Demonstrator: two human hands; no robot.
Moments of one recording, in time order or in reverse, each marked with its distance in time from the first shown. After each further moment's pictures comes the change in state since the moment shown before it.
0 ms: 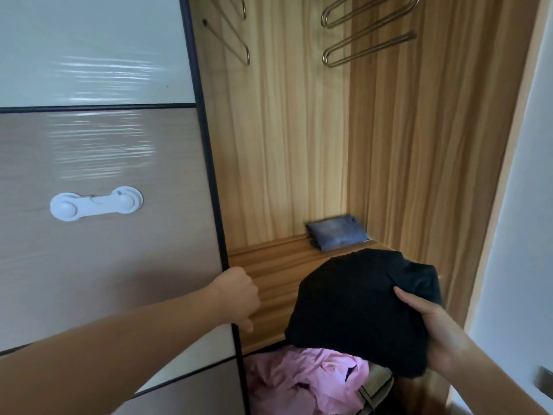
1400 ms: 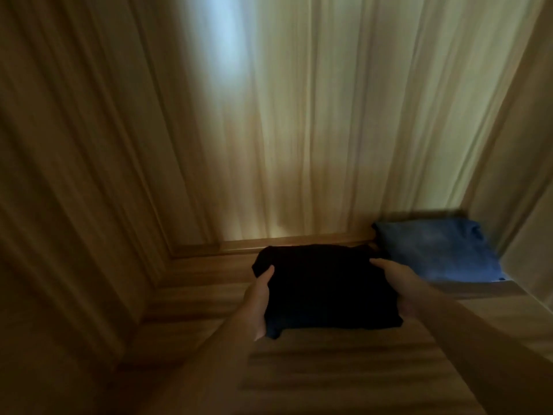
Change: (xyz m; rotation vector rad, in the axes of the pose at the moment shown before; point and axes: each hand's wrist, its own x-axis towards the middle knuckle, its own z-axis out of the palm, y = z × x) left_hand 0.335 -0.055 0.186 2.774 -0.199 1.263; right_hand 0.530 -0.002 0.071 -0.558 -0.018 0.318
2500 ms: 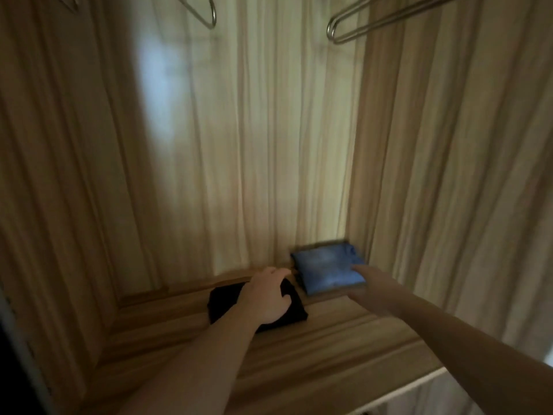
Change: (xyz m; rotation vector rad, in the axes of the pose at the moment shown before) left_hand -0.133 0.010 0.075 1.526 -0.212 1.018; right_hand -0.214 0.002 -0.096 -1.169 0.336 -0.581
